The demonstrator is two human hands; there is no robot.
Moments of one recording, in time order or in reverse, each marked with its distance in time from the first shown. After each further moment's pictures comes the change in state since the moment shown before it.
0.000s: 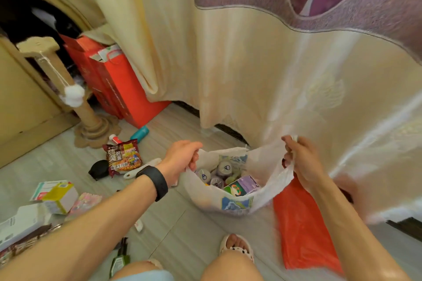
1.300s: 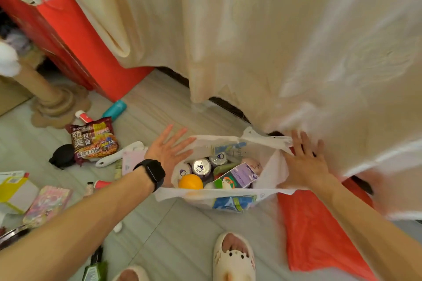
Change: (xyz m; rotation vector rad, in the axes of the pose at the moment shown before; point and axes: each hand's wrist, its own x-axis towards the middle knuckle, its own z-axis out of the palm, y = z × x) left_hand 0.144 -0.102 -0.005 2.279 -0.259 0.499; right_hand 0.102 0.124 -0.022 -2.060 -0.407 -0.069
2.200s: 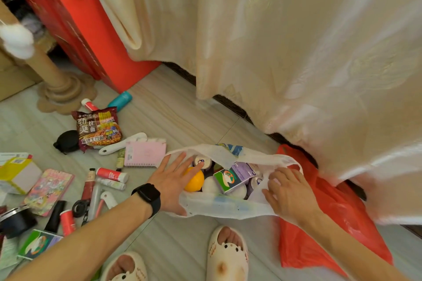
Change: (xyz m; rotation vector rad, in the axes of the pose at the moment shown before) left_hand -0.044 0.063 0.028 -0.650 0.071 0.027; right_hand -0.051 -0.035 0.046 0.154 0.478 -0.335
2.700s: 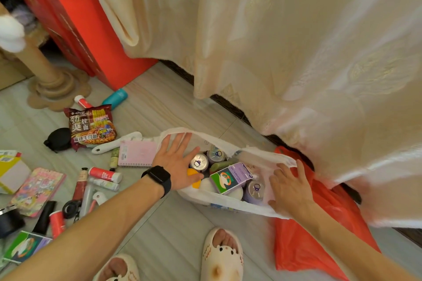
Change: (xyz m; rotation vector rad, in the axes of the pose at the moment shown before) left_hand 0.040 -0.002 -0.027 0.003 0.080 -0.188; right_hand 0.018 0.002 -0.020 -0.234 -0.359 0.085
